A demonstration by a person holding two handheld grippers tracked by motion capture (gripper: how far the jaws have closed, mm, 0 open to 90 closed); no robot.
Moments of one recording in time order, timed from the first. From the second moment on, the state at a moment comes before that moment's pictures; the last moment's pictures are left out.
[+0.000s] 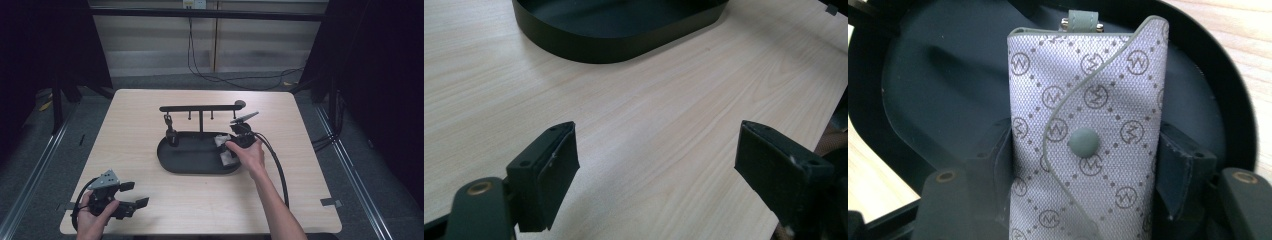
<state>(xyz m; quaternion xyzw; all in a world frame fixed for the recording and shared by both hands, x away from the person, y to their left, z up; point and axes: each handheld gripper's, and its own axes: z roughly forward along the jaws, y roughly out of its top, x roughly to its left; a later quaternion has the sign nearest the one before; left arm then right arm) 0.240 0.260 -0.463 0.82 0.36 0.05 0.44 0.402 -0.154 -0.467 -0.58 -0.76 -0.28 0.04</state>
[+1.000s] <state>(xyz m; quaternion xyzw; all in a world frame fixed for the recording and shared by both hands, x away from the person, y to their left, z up) 0.239 0.258 -0.463 0.82 0.36 0.05 0.44 0.401 -0.152 -0.467 -0.57 -0.77 -0.28 0.00</state>
